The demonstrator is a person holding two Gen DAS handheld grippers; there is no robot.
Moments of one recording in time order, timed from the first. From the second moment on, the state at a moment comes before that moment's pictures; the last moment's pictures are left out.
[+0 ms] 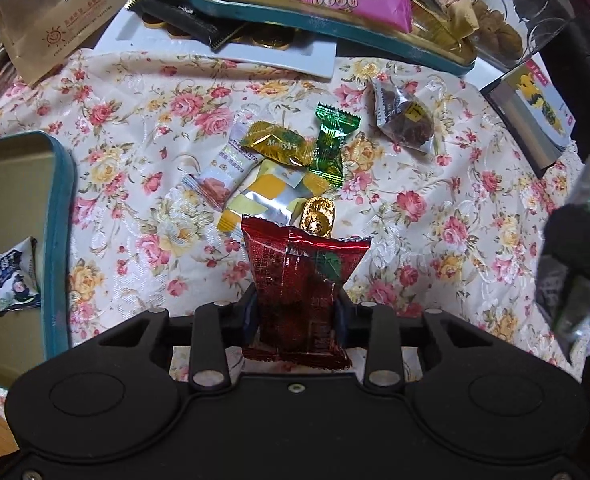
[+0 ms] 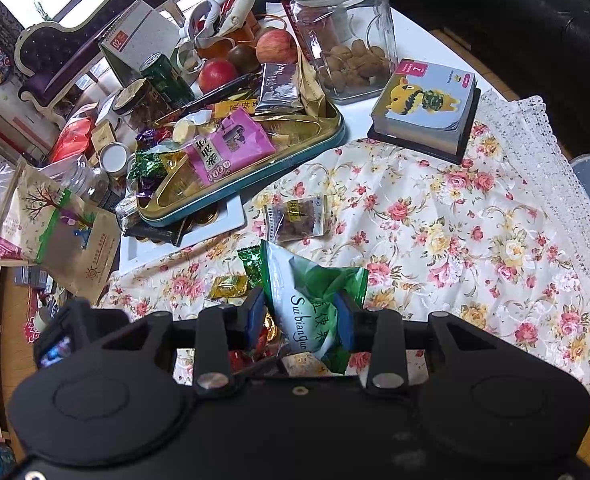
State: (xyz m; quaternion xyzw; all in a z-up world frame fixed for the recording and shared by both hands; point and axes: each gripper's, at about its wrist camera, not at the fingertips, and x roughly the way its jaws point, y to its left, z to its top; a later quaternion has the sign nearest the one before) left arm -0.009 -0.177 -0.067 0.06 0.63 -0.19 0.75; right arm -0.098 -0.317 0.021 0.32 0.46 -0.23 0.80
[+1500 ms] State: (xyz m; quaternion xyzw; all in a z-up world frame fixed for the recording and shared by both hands) left arm 0.089 0.091 0.012 0.07 0.54 0.05 0.84; right arm -0.007 -0.129 0.003 0.21 0.50 -0.05 0.84
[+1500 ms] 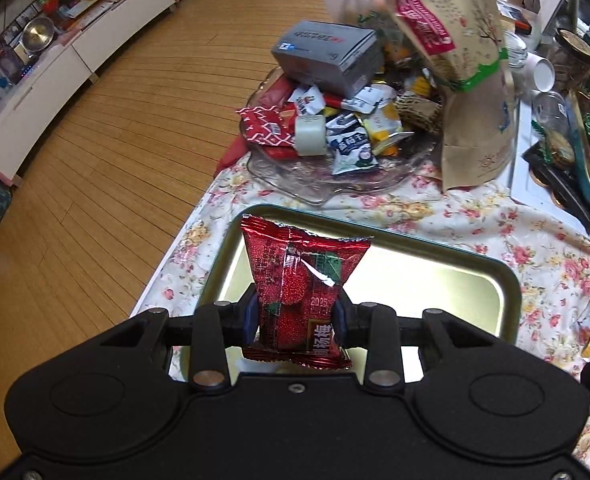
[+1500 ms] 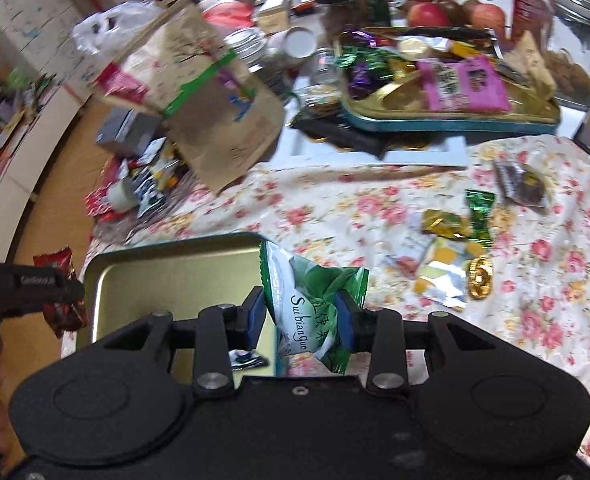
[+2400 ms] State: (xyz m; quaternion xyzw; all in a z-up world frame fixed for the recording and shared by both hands) left arm 0.091 0.087 -0.001 0.06 0.57 0.03 0.82; right arm -0.011 -0.064 -0.010 0.14 0.55 0.07 0.82
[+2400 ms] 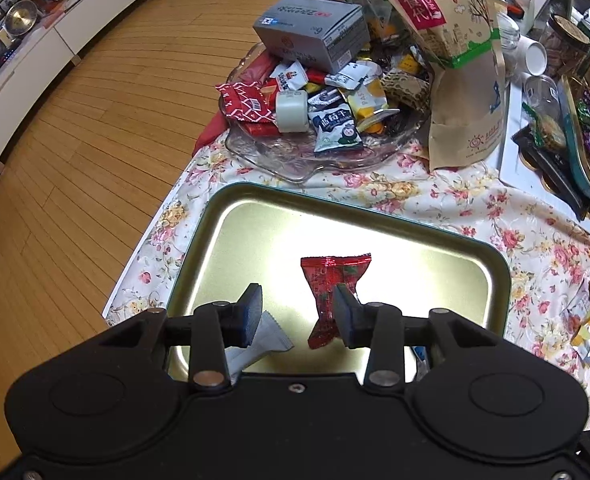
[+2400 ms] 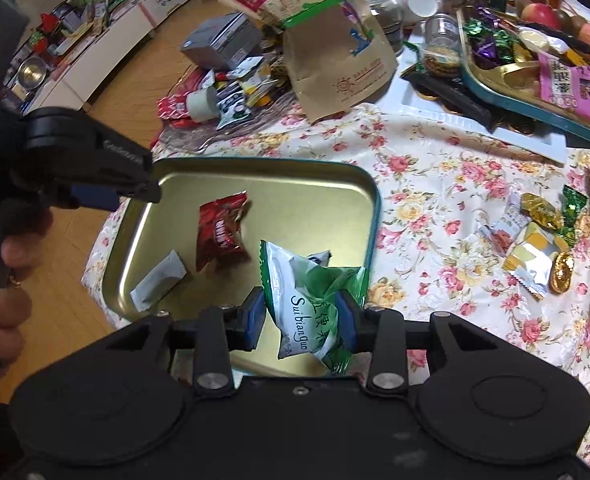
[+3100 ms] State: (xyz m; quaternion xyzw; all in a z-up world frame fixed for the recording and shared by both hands) left arm 0.087 0.071 -0.005 0.06 0.58 0.01 0.81; right arm -0.010 -0.078 -0.013 0.15 0.57 0.05 0.81
